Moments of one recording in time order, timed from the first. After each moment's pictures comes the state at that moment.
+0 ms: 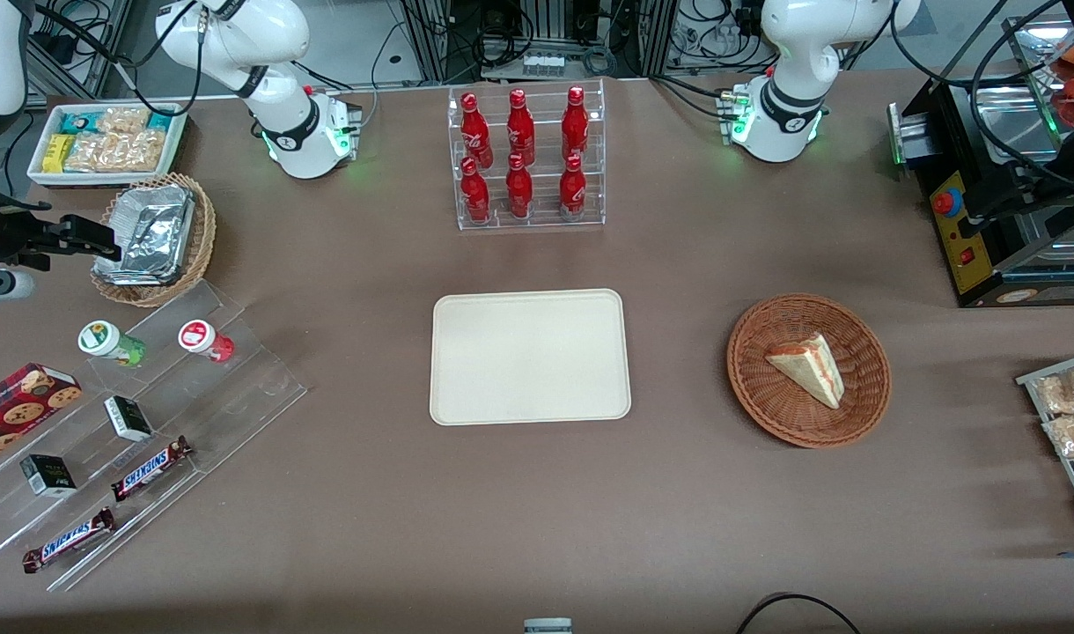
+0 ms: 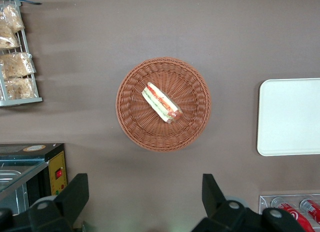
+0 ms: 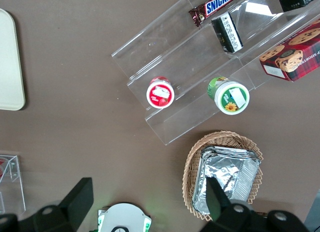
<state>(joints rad) 0.01 -0.05 -0.13 -1.70 -0.06 1.48 -0.22</state>
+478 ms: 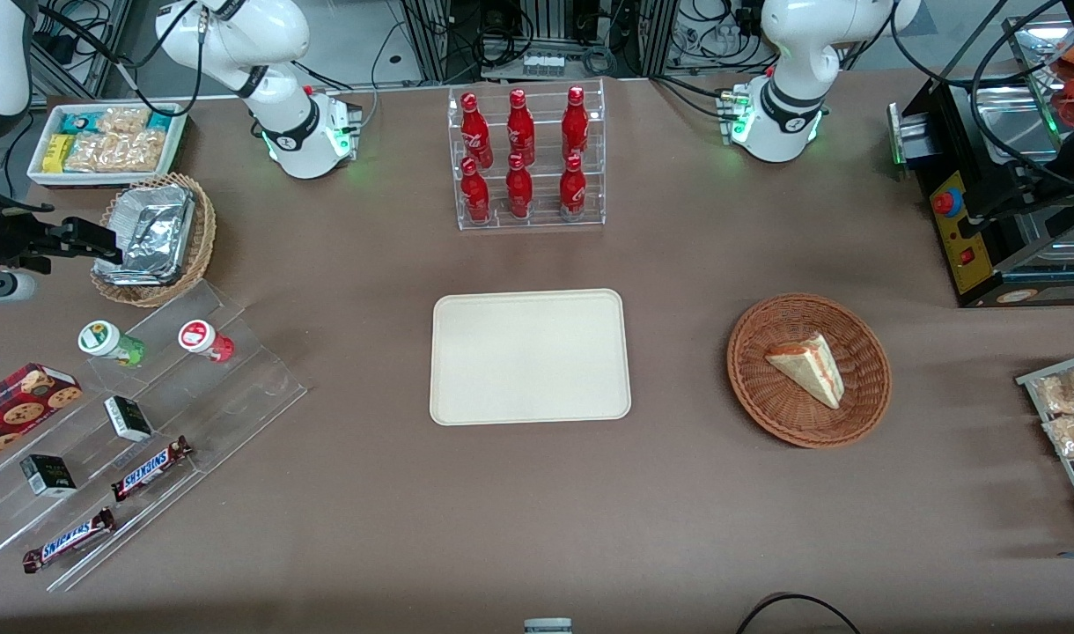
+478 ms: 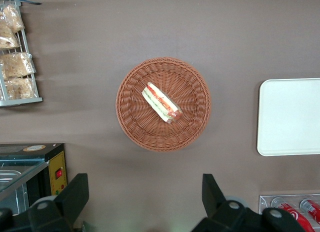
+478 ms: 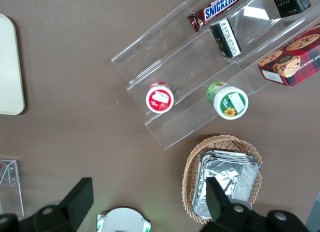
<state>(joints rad) 0.01 -0.04 -0.13 -1.71 -0.06 1.52 -0.21</state>
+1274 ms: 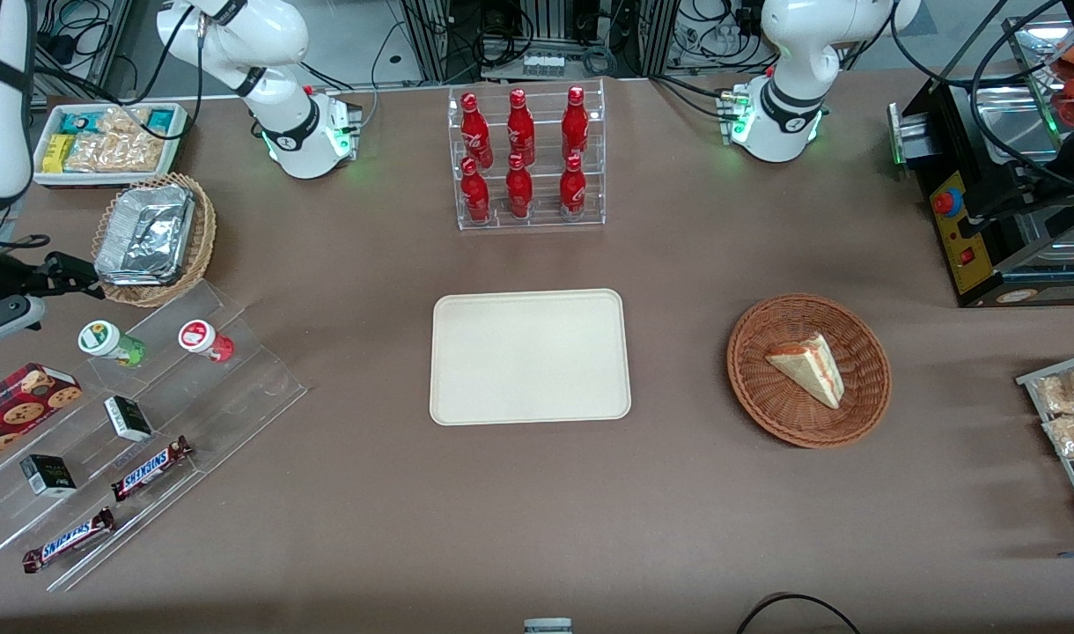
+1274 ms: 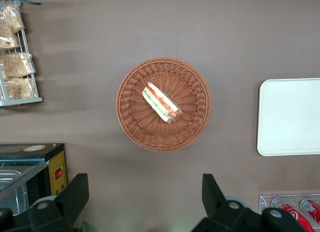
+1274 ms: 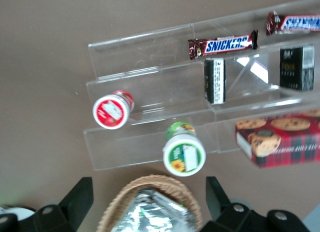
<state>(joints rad) -0.12 0.04 -0.15 -1.84 -0.06 1.80 -0.85</state>
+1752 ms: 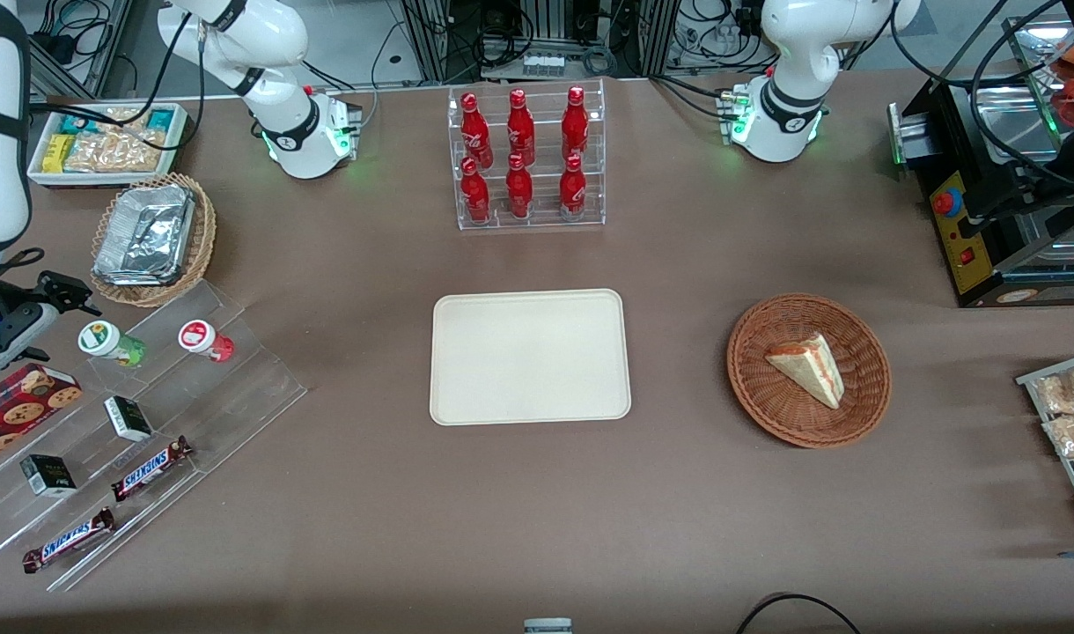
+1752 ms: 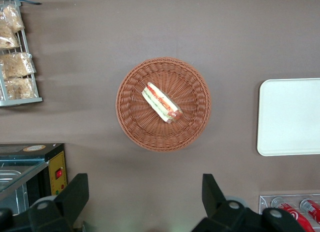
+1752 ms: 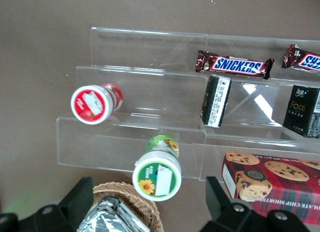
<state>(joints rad) -0.18 0.13 -0.15 -1.84 -0.01 1.90 -1.14</state>
